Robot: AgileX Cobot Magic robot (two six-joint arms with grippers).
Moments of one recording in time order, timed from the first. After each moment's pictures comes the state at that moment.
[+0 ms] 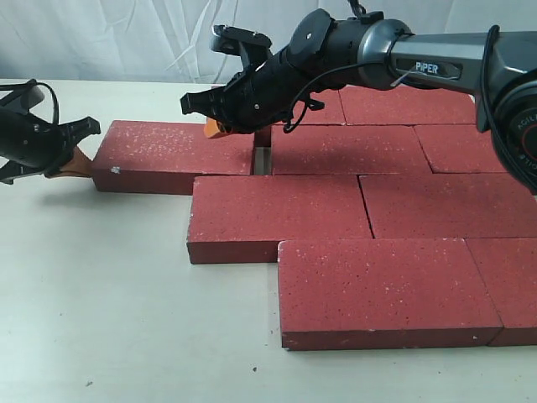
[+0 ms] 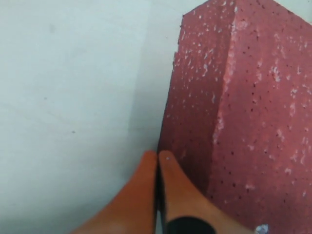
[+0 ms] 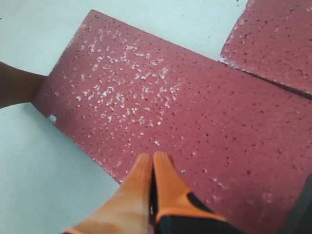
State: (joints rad) left arm 0.14 2.09 -1.22 -0.94 0.62 0.61; right arm 0.53 2.27 -1.79 0.73 0.60 -0.38
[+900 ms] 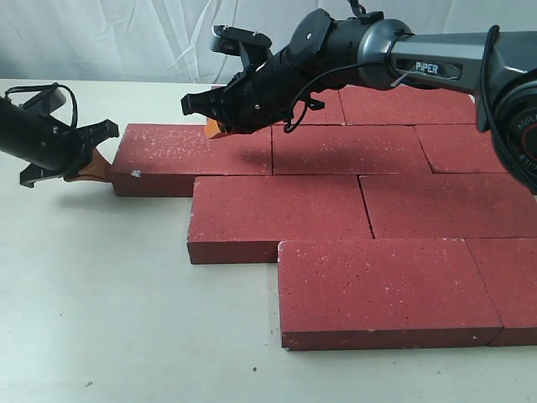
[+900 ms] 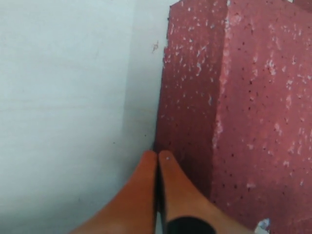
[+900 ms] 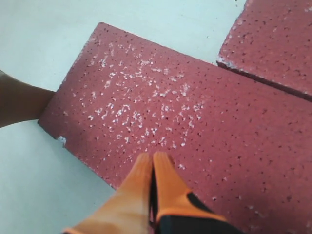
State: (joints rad) left arm 0.09 2.09 -1.22 -0.97 0.67 0.61; right arm 0.53 2.27 -1.79 0.73 0.60 -0.38
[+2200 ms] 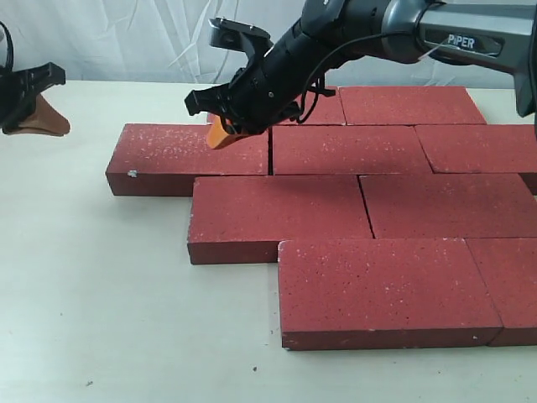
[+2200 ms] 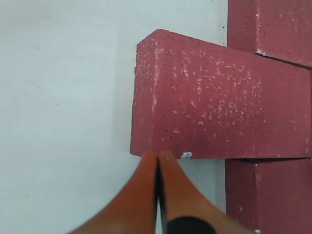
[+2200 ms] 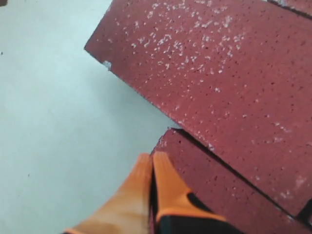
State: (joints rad) left arm 0.18 1.80 -1.22 -0.78 0.80 0.48; right arm 0.52 2.18 -1.79 0.68 0.89 -0.38
